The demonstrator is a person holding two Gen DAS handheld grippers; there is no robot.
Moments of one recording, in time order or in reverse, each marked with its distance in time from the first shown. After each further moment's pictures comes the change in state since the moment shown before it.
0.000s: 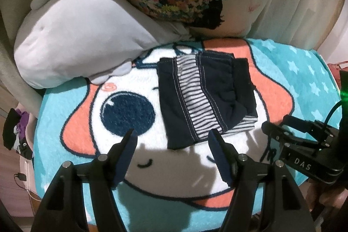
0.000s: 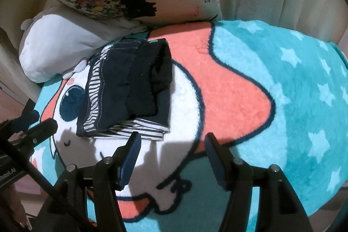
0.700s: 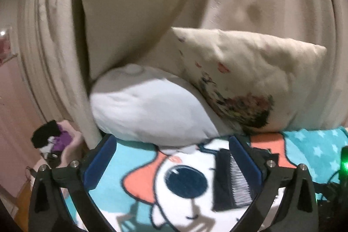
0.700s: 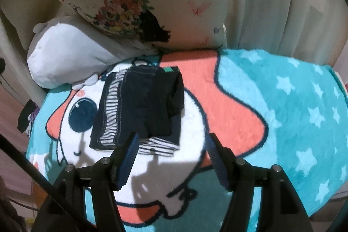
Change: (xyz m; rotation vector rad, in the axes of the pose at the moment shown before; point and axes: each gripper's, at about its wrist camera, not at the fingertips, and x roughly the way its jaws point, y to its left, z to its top) left arm -0.105 0.046 0.010 -0.222 -0.523 0.319; right arm -0.034 0.022 0.012 -0.067 -0.119 -0.027
